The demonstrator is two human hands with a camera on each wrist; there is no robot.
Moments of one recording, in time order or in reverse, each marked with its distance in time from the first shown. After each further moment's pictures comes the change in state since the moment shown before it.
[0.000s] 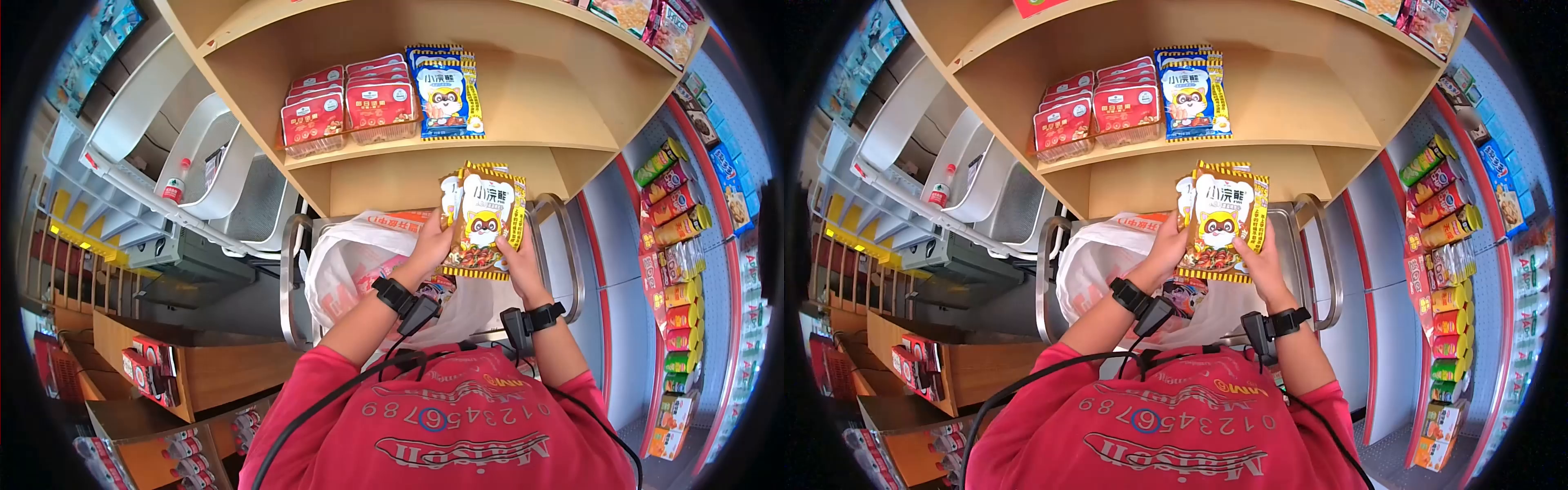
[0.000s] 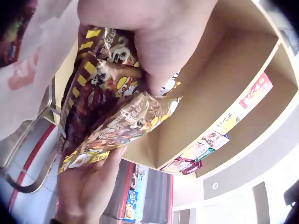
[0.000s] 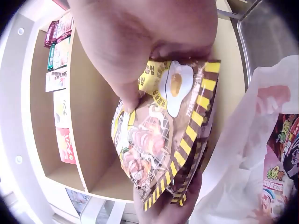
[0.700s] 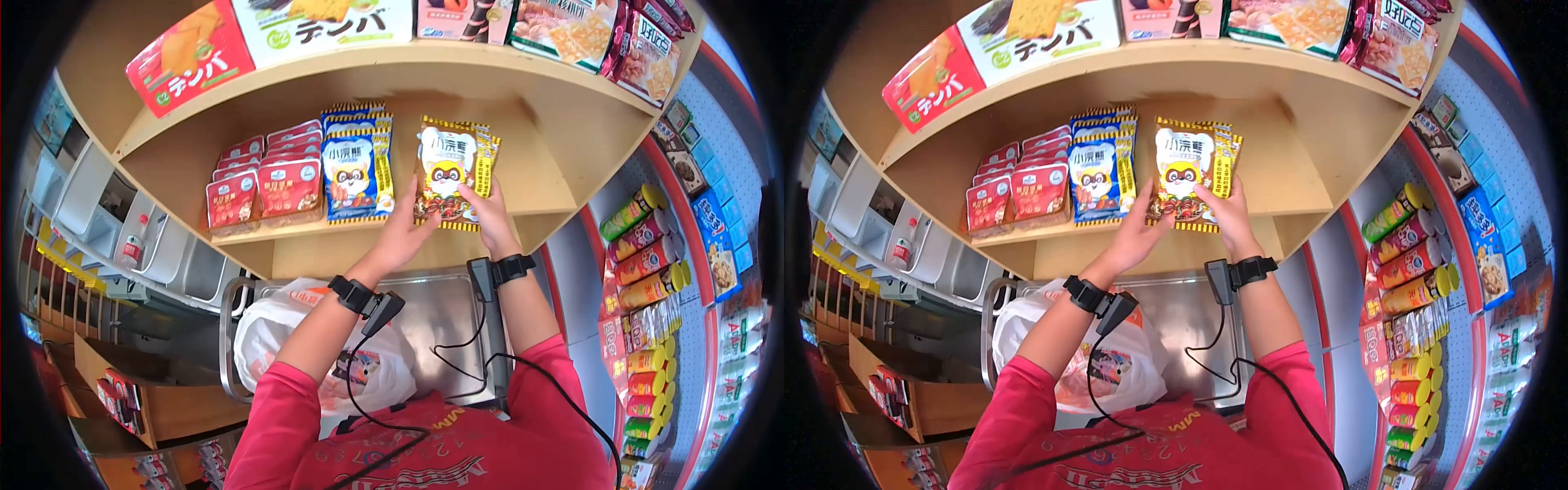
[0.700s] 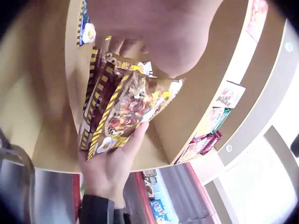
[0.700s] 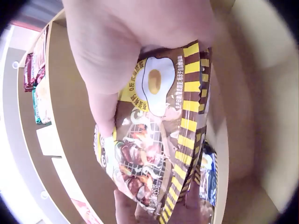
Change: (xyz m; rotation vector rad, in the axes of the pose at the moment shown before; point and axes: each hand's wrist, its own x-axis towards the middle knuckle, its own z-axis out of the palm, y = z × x) left_hand 0.175 0.040 0.096 0.719 -0.038 0.322; right_hand 0.239 -0.080 -0.092 0.152 -0.054 -0.134
